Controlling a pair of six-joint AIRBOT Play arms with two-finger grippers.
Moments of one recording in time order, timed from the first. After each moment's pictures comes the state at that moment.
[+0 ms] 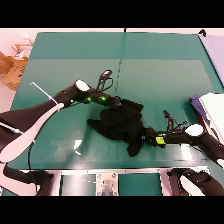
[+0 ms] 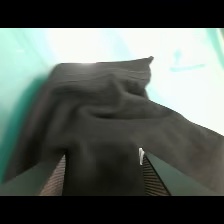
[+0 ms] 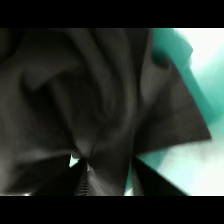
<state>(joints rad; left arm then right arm) -0.51 -1.68 1.23 0.51 -0.78 -0.91 0.05 -0.89 0.29 -0.70 0.98 1.49</state>
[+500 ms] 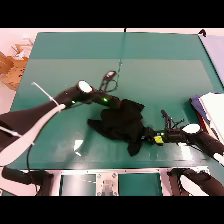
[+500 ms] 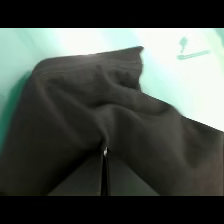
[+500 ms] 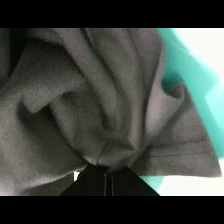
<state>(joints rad) -0.51 -1.65 1.24 0.56 -0.77 -0.88 0.02 -0.98 0.29 -0.61 0.96 1.32</state>
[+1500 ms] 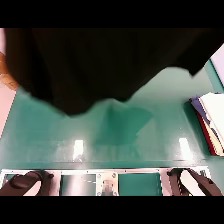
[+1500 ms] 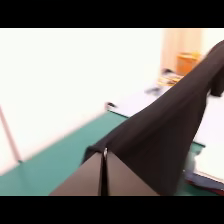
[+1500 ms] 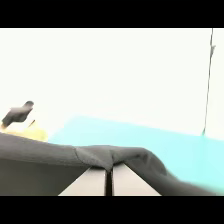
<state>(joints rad) -0.19 -0.78 1.70 0.82 -0.96 -1.05 -0.43 -0.87 1.97 -0.63 1.32 1.38</state>
